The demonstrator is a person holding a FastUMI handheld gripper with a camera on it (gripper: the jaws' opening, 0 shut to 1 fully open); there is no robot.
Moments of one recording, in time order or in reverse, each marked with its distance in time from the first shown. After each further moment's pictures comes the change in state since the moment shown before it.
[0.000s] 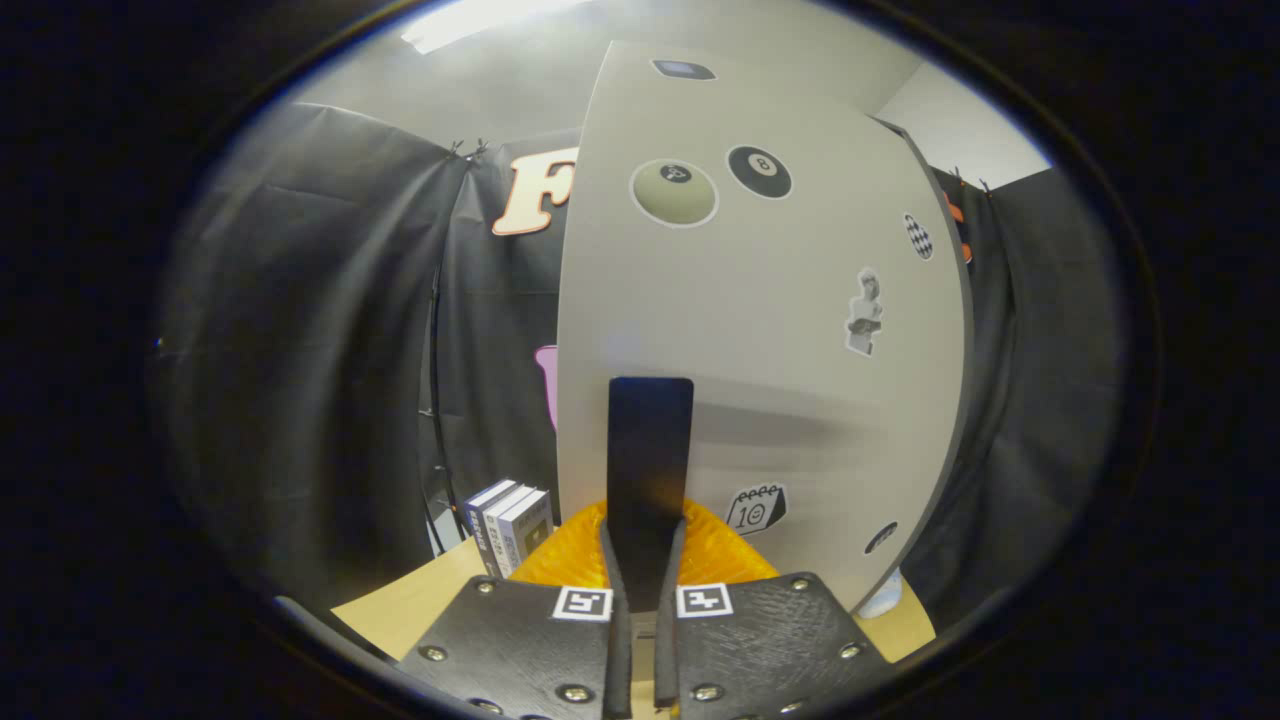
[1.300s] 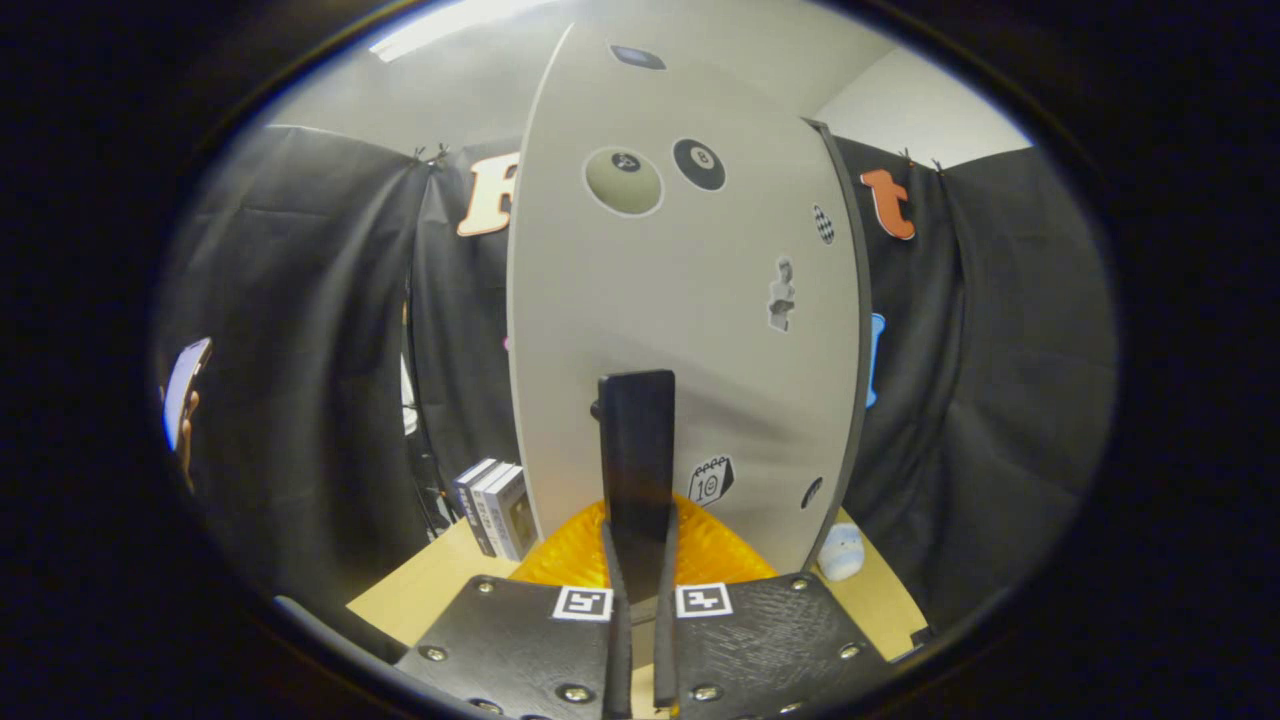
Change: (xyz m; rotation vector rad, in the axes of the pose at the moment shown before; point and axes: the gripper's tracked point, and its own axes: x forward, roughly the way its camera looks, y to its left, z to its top) arm -0.052 -0.040 -0.007 0.072 0.058 -0.077
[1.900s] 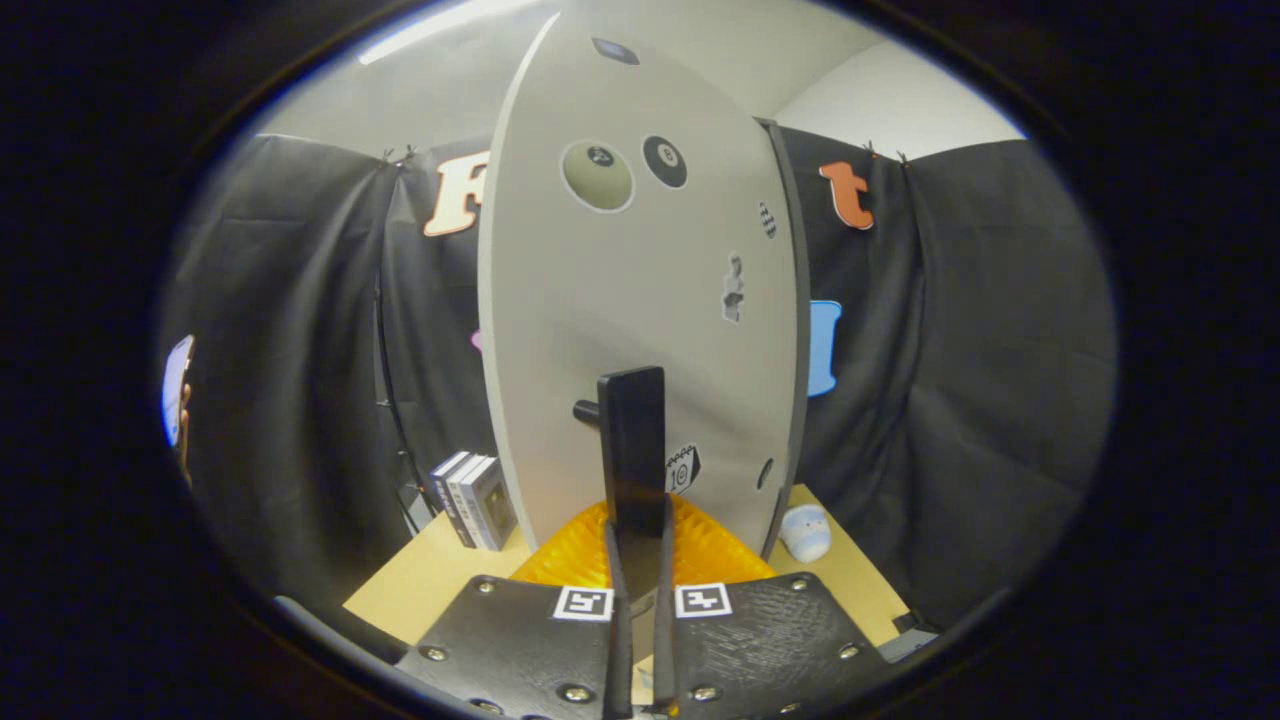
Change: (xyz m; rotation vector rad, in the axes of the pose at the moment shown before) arm -0.015 -0.031 -0.003 0.029 0.022 -0.095
